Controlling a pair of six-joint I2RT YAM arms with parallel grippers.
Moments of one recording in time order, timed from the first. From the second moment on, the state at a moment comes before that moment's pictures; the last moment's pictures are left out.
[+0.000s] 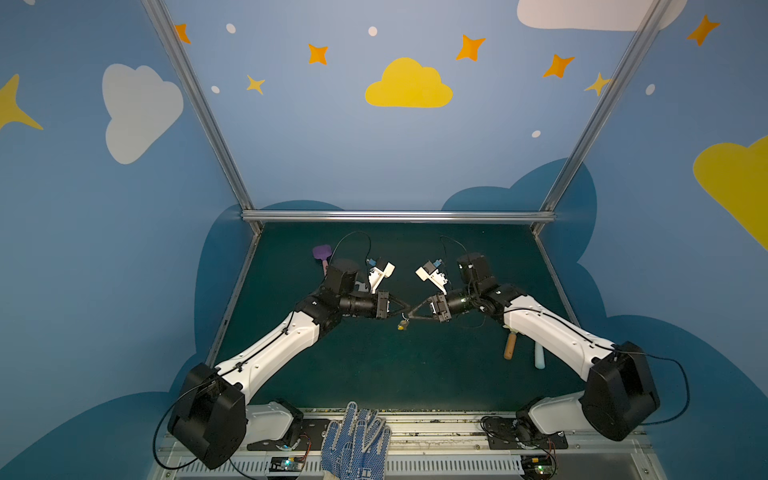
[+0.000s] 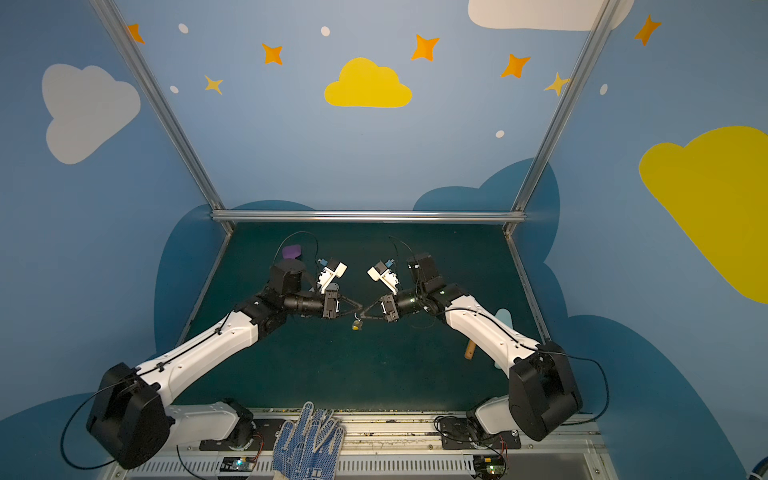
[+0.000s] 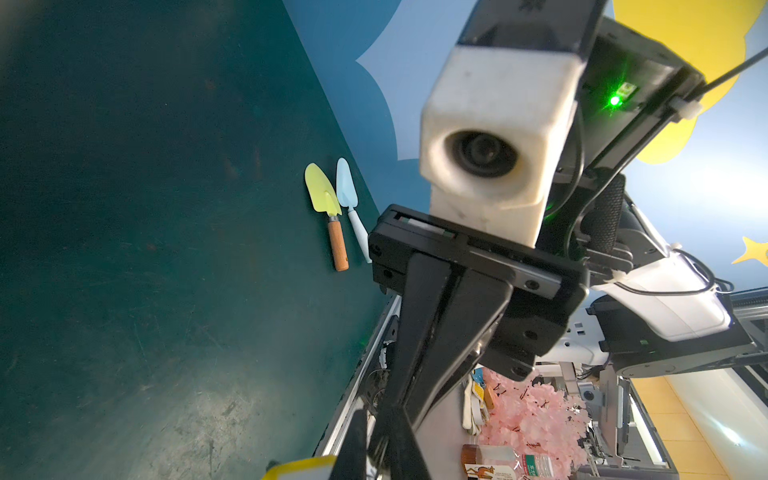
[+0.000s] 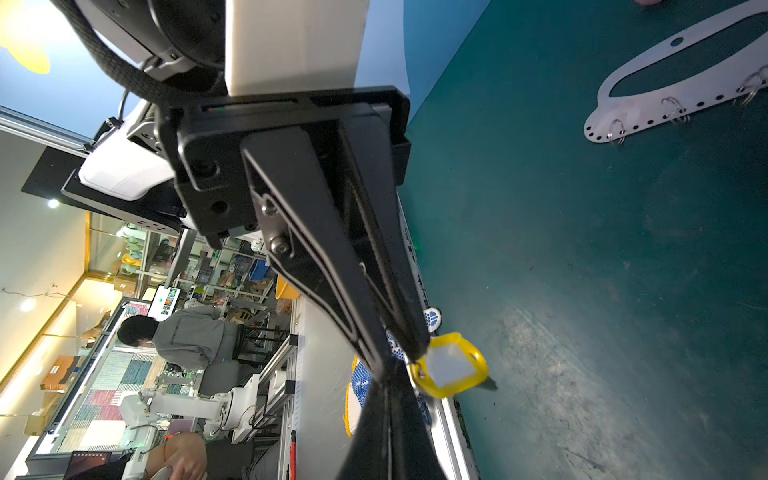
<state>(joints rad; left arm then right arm) -0.53 1.29 0.90 -0.09 0.87 -0.67 0.57 1.42 1.02 -0.32 -1.11 0.31</state>
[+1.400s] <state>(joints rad) -0.55 1.20 0.80 0.09 0.47 -0.82 0.54 1.26 0.73 0.21 -0.79 0.78</state>
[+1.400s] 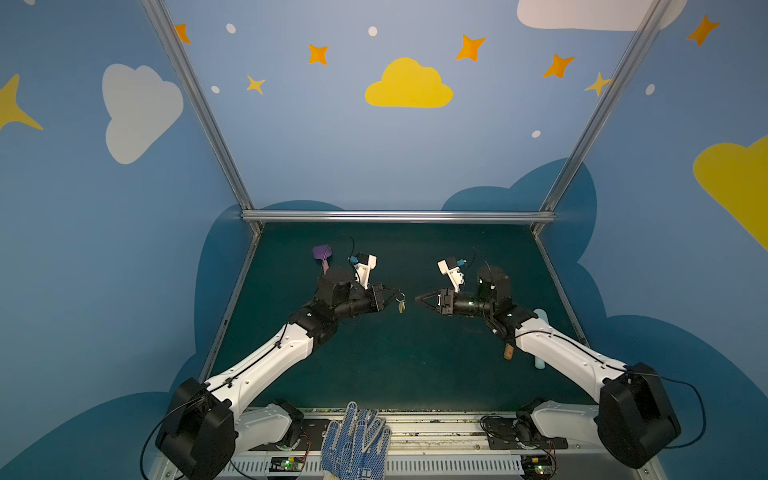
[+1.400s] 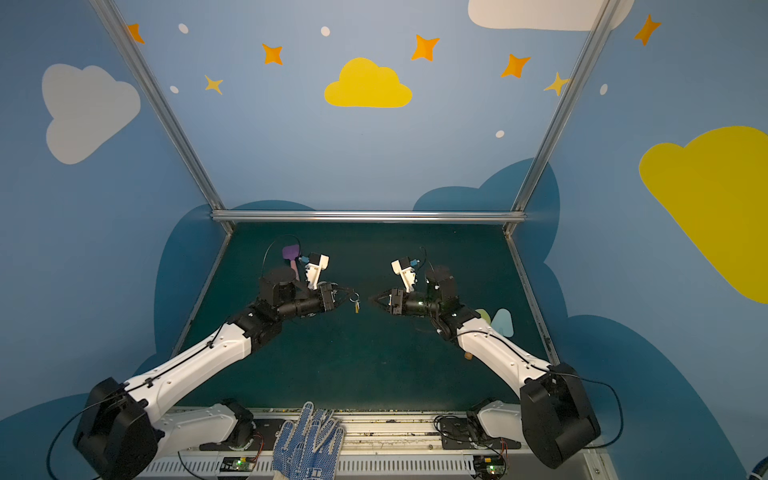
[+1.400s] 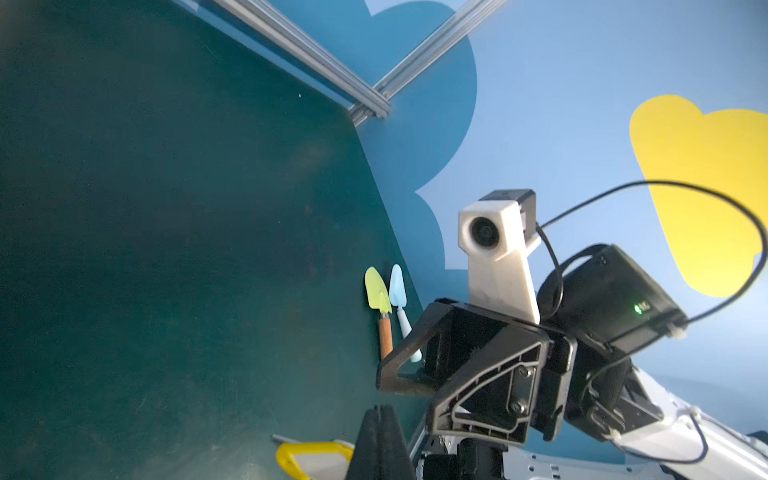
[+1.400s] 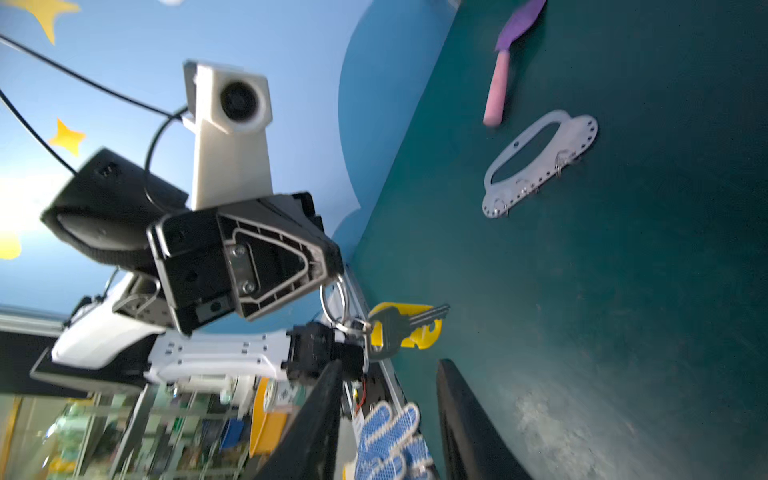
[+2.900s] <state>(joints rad) -0.59 1.17 0.80 0.17 0.34 -0.86 0.63 1.39 0.76 0.56 -0.76 1.03</state>
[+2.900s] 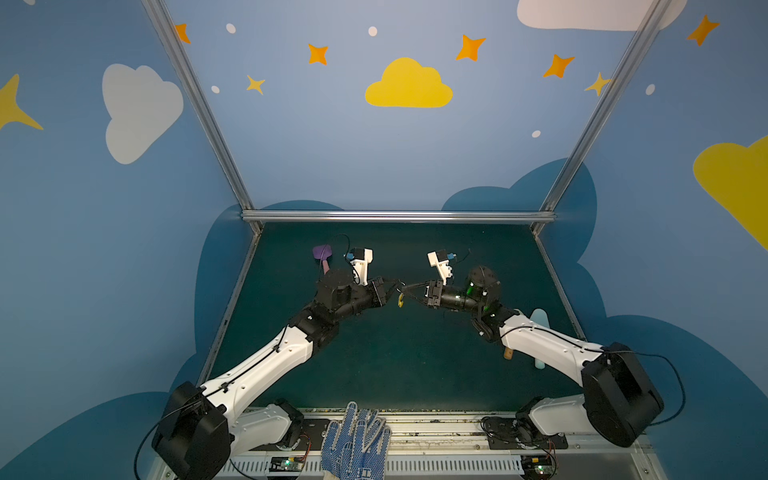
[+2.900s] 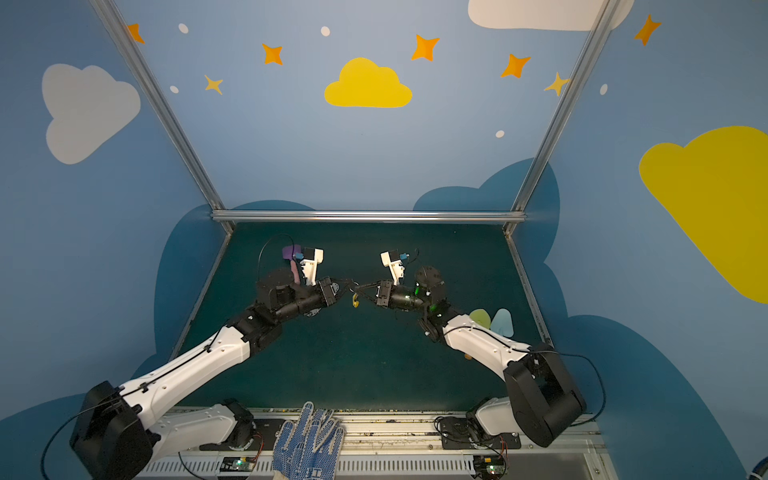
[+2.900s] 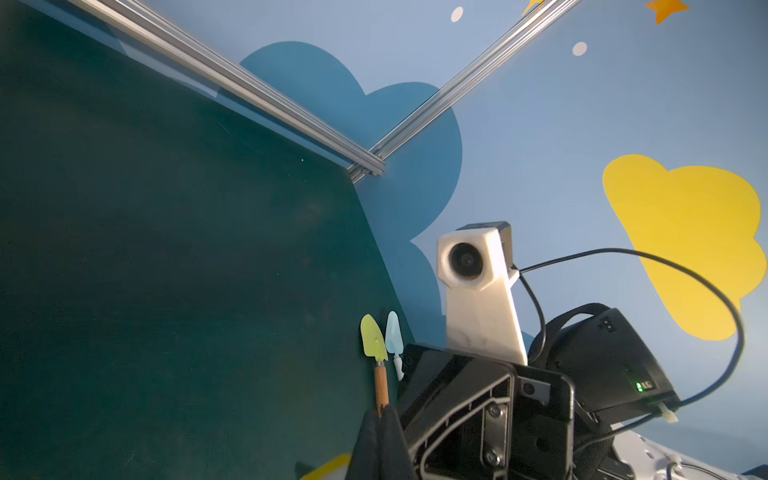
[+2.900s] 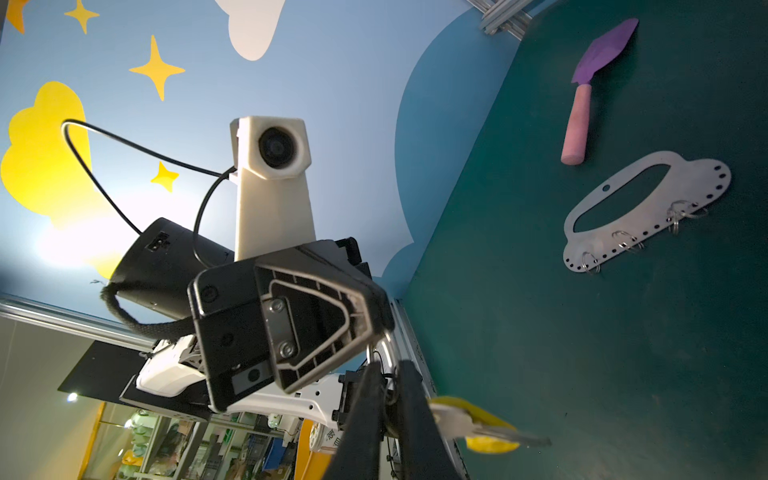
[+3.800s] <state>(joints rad) -0.45 1.24 0.96 -0.15 0.68 -0.79 0.50 1.37 1.03 -0.27 -0.98 0.43</state>
